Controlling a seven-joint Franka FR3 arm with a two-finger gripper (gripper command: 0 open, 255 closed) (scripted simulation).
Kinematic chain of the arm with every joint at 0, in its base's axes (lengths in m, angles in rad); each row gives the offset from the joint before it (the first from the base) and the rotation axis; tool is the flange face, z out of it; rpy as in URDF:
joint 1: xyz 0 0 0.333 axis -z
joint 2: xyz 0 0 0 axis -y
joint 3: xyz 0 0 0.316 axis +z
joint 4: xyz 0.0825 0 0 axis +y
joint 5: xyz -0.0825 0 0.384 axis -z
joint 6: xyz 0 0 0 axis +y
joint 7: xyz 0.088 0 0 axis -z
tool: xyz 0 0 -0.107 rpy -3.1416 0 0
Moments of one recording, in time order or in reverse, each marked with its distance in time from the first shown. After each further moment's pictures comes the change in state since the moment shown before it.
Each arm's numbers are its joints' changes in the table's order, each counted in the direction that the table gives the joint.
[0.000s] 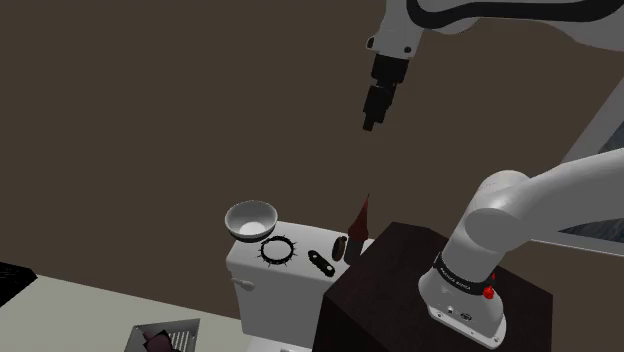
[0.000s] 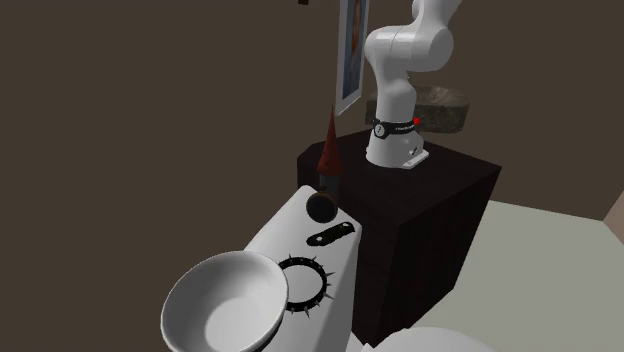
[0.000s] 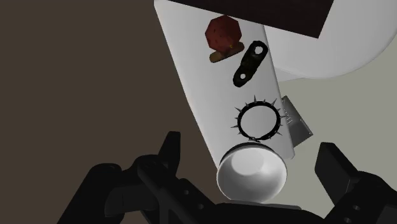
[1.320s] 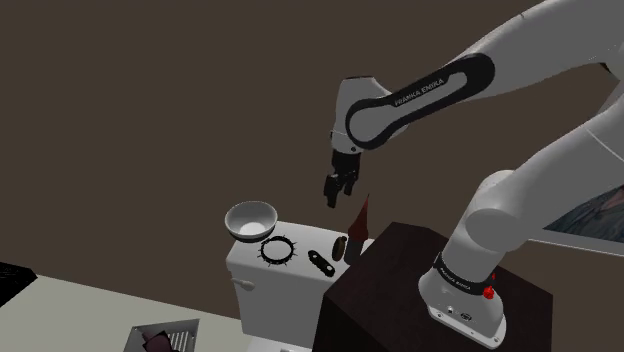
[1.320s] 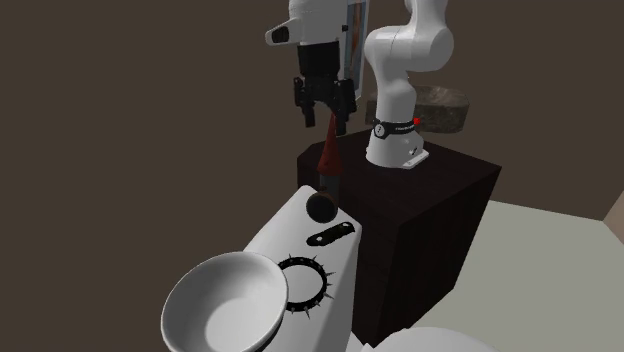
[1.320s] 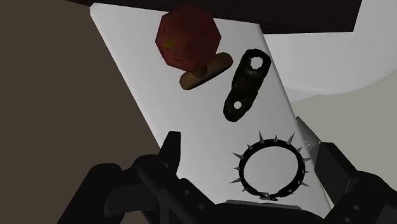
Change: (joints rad) arm -0.021 -0.322 0.161 0.347 -0.102 -0.584 0.159
